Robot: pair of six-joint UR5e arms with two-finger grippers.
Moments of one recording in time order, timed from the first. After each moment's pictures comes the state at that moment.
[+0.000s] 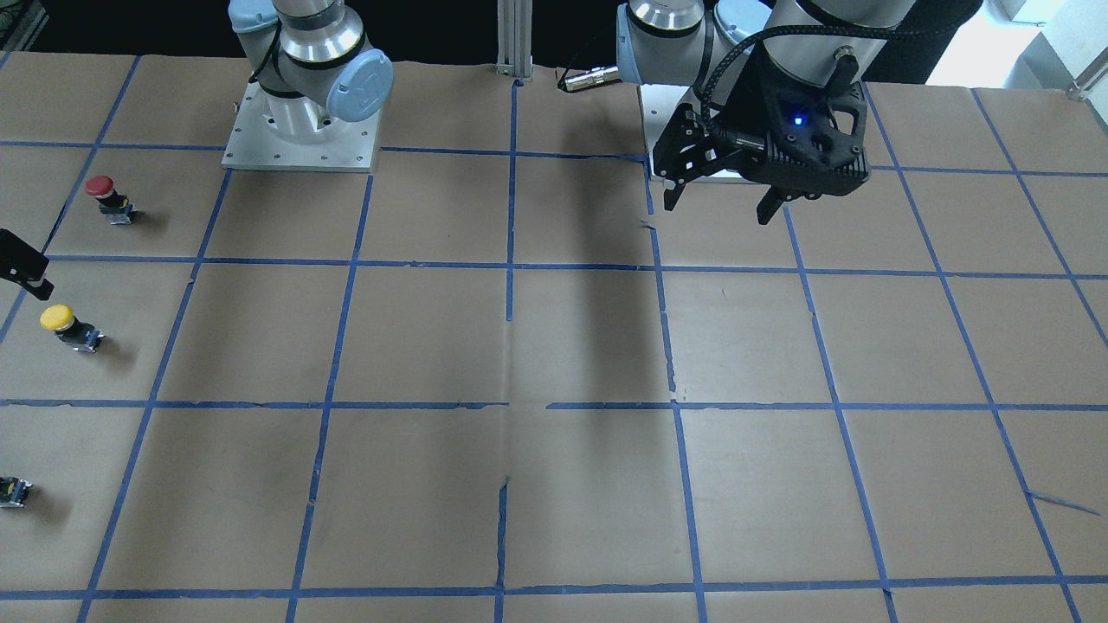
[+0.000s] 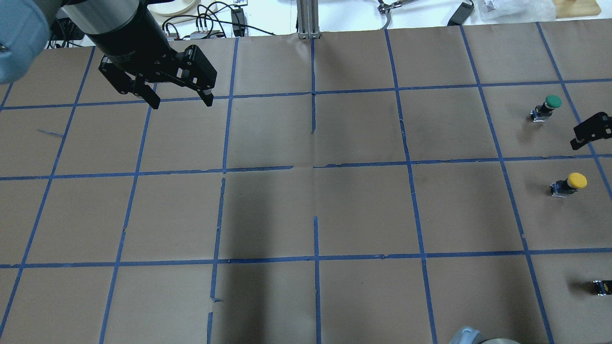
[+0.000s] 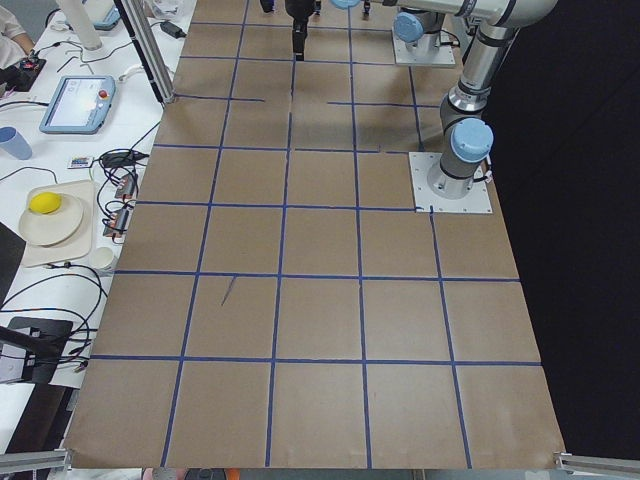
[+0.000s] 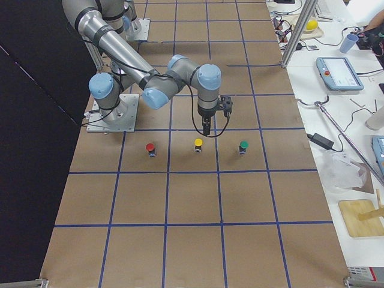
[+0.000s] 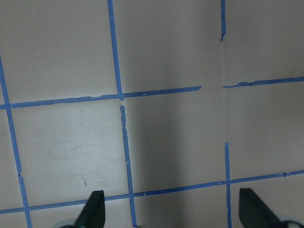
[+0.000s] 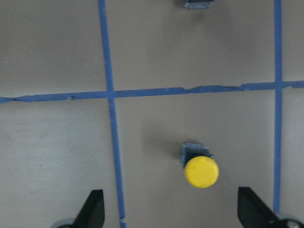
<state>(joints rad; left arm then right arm) -1.61 -1.61 -1.45 -1.66 1.47 0.04 0.95 -1.48 1.81 -1.88 -1.53 -0.57</state>
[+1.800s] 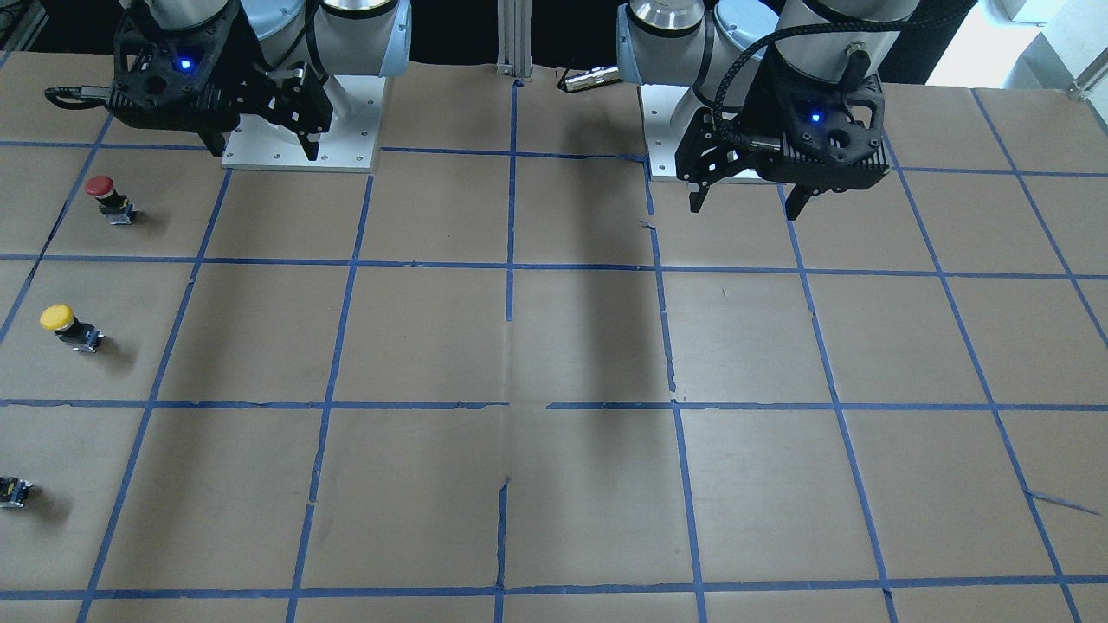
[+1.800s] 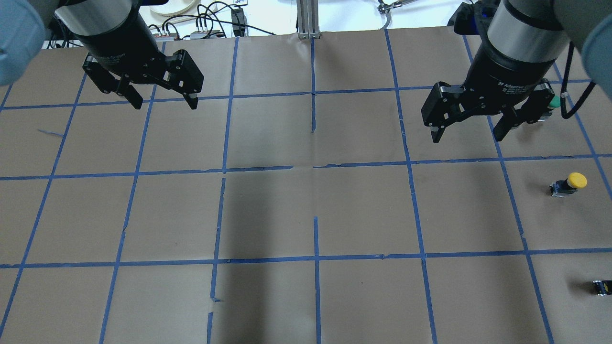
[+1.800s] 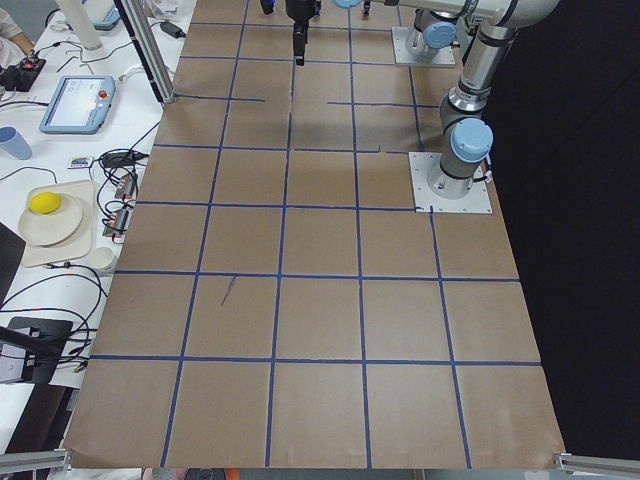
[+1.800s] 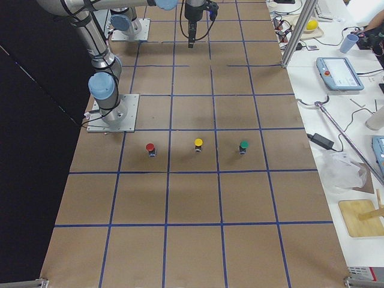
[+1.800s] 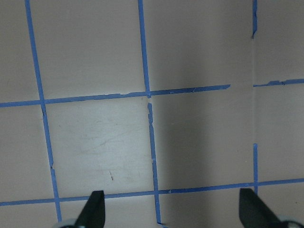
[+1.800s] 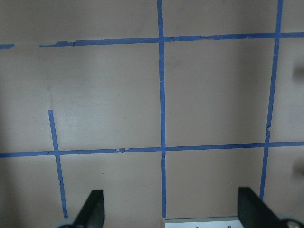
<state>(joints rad) -1.60 -1.60 -1.45 -1.66 1.56 0.03 1.57 -1.67 1.59 -1.40 -1.57 0.03</state>
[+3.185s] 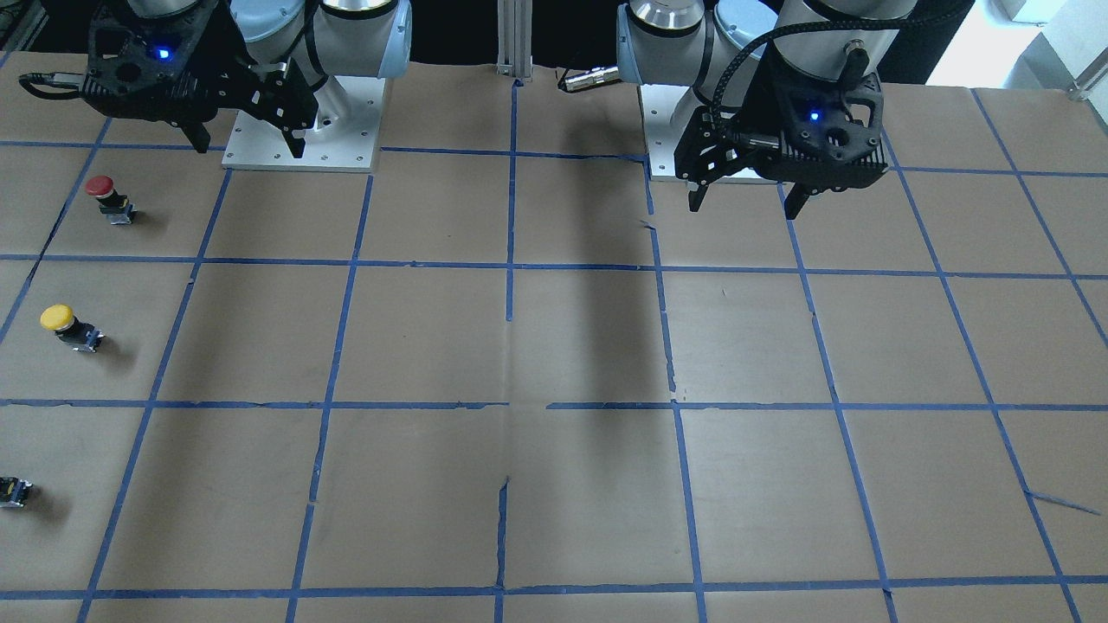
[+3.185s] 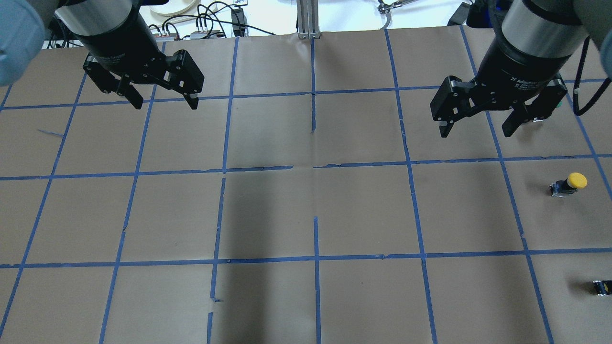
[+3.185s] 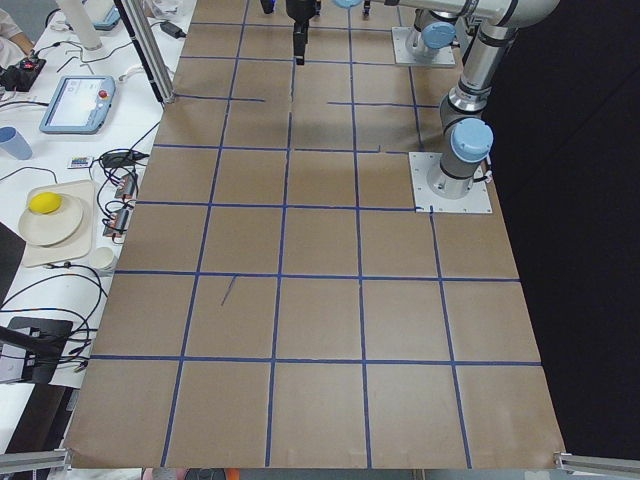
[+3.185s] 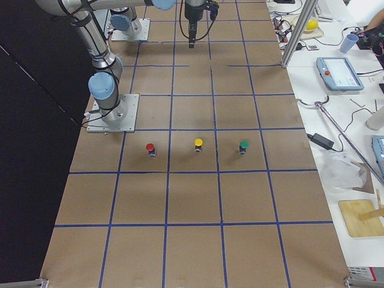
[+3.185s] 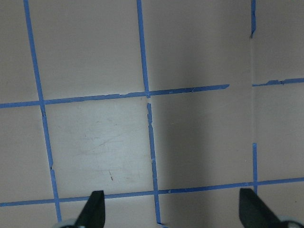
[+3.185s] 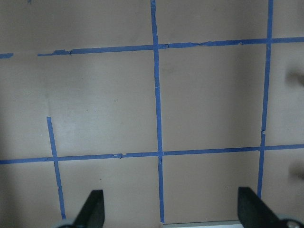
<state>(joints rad) -1.61 -1.60 -1.45 -1.66 1.56 0.03 1.55 -1.69 1.59 -1.41 -1.57 0.02</state>
